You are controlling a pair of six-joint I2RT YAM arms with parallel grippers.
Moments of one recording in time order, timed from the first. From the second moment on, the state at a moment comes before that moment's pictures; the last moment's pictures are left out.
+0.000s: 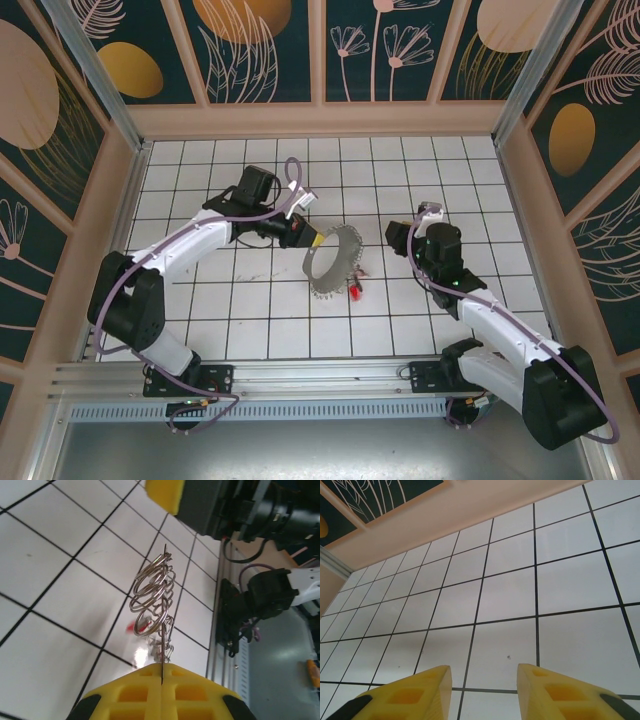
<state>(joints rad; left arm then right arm) -0.51 1.60 1.16 -0.42 0.98 0.01 0.39 0.98 0.42 0.20 -0.01 0.49</state>
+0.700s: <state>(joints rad) -0.38 1.80 1.00 -0.18 0.92 -0.20 0.39 1.13 0.44 0.18 -0.02 0.49</state>
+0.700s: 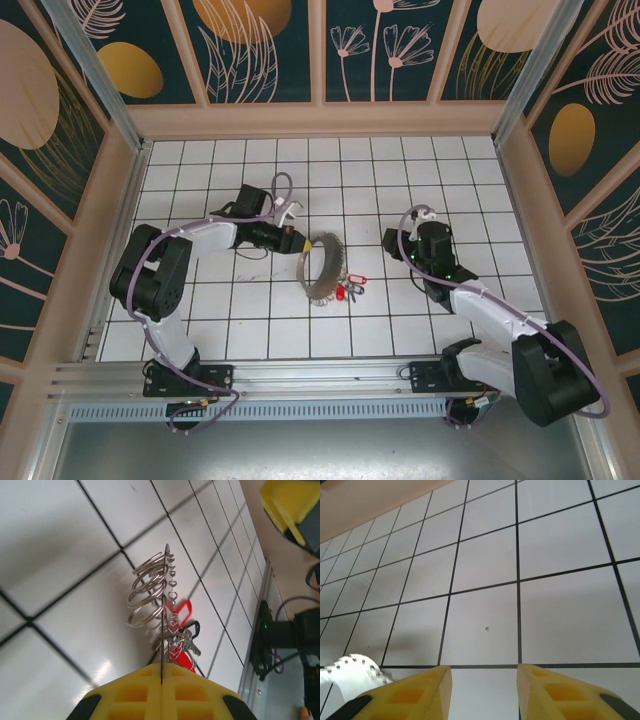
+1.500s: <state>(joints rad) -0.32 1.41 0.78 -0.07 0.09 -0.29 0.11 1.18 0.40 0.48 0.37 0.22</state>
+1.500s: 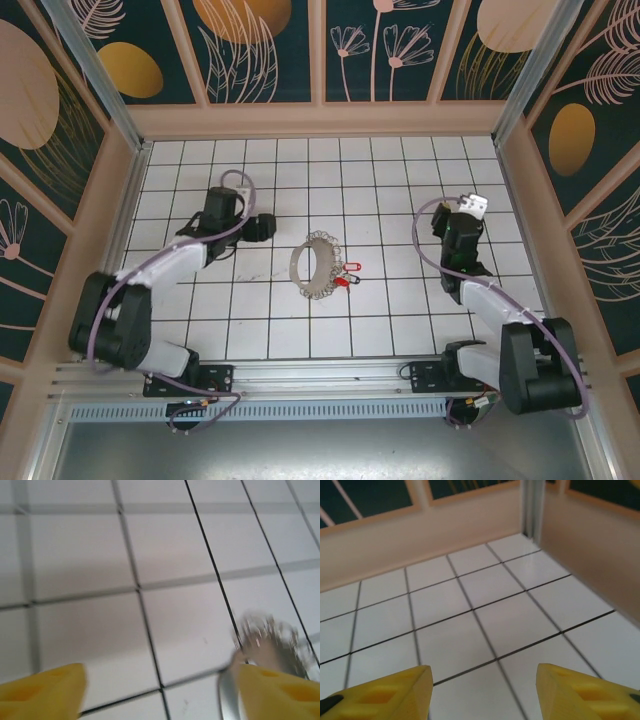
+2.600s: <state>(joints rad) -0.08 1.45 0.20 1.10 -0.19 0.01 -0.01 1.53 0.22 1.15 0.06 0.10</state>
